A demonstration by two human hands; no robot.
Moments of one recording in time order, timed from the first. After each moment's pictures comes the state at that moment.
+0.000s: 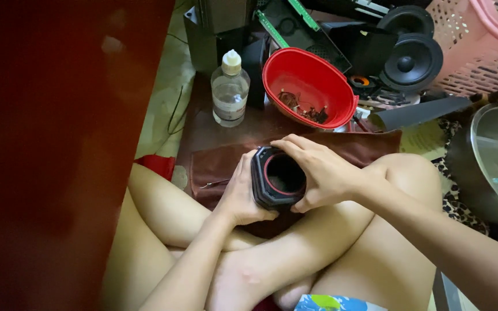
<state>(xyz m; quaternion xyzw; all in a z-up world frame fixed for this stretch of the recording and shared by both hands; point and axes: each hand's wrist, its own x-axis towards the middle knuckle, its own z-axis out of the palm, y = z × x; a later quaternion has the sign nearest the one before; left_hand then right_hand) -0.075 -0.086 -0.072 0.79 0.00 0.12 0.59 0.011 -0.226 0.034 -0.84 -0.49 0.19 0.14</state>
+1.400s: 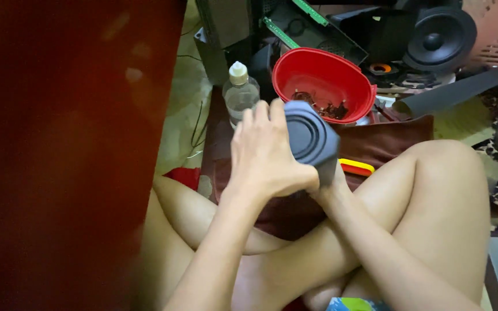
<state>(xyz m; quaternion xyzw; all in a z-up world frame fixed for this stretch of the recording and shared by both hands) -0.053 -0.092 0.050 0.96 0.04 0.15 0.23 0.013 -0.203 -0.054 -0.31 0.22 0.28 0.88</state>
